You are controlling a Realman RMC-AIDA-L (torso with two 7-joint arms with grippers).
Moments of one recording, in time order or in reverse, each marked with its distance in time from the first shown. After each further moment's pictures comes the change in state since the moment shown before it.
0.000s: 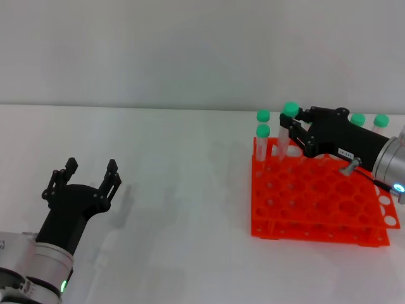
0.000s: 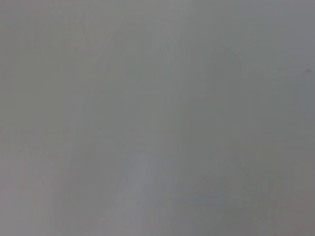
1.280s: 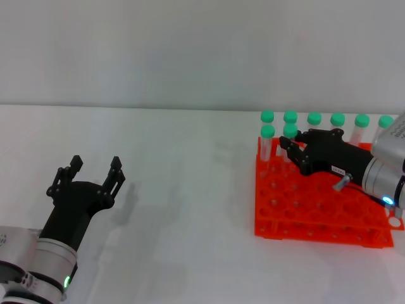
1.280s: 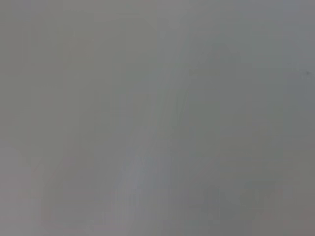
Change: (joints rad) left arm -0.016 0.002 0.000 0.000 0.001 -0.015 -0.036; right arm 0.008 0.020 -0.068 0.006 -0.010 0.171 0.014
